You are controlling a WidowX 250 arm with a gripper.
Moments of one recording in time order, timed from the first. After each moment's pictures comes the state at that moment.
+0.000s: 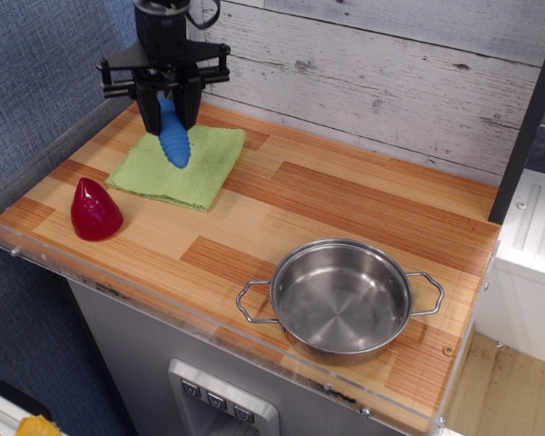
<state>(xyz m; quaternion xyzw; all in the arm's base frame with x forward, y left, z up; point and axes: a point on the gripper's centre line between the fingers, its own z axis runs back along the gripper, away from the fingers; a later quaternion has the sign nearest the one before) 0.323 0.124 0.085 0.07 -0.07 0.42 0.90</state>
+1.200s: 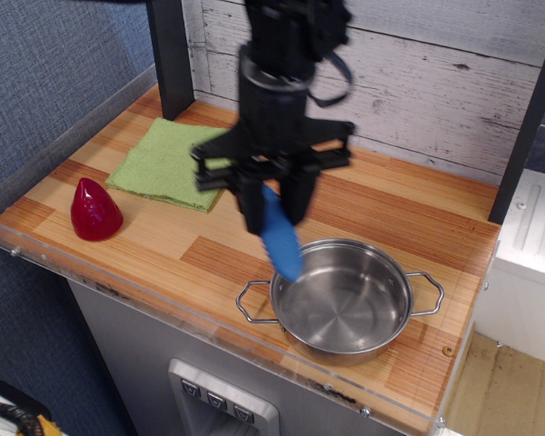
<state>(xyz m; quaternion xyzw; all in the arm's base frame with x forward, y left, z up) 0.249 -0.028 0.092 0.02 -0.03 0.40 0.91</state>
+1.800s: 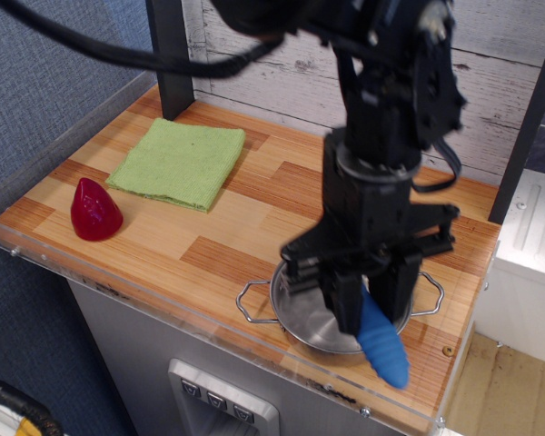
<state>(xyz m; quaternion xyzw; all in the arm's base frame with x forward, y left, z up) 0.223 -0.101 0.070 -0.02 0.04 0.41 0.91</state>
